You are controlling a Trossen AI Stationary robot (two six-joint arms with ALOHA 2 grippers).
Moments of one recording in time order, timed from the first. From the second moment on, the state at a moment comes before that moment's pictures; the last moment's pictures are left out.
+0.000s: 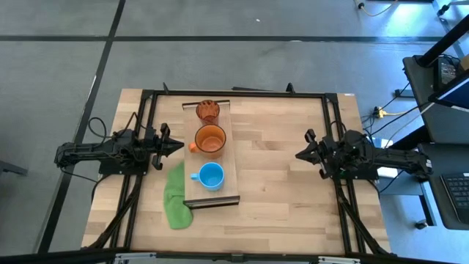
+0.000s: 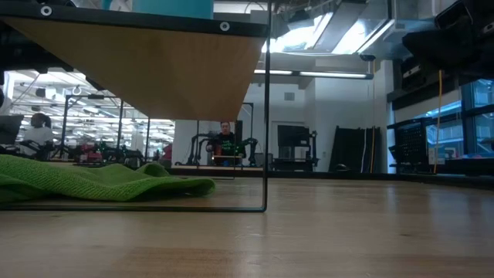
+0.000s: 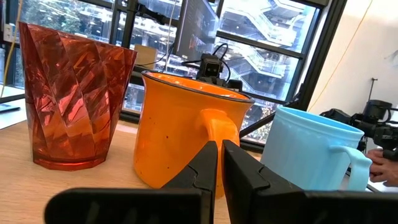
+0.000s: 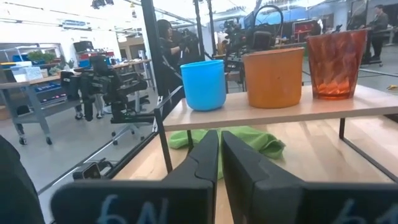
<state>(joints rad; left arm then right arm) 0.08 0.00 0.01 0.15 0.03 -0.26 -0.16 0.13 0.02 0.24 -0.39 0.18</state>
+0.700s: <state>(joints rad) 0.08 0.00 0.01 0.15 0.03 -0.26 -0.16 0.13 0.02 0.22 -0.39 0.17</state>
